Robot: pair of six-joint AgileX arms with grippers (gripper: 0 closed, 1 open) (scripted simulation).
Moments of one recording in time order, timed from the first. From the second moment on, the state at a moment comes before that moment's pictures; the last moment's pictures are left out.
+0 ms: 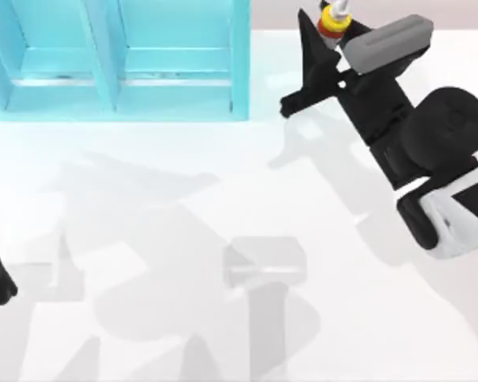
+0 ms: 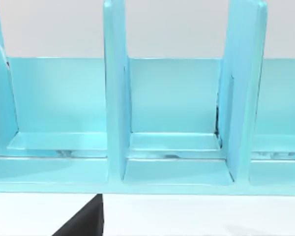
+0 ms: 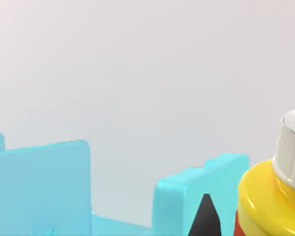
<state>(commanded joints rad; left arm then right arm) 0.00 0.00 0.00 0.00 0.00 0.00 0.47 2.06 0.90 1.52 -0.02 0.02</state>
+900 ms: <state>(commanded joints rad) 0.00 0.00 0.00 0.00 0.00 0.00 -0.80 2.13 0.80 1.40 -1.57 -0.01</state>
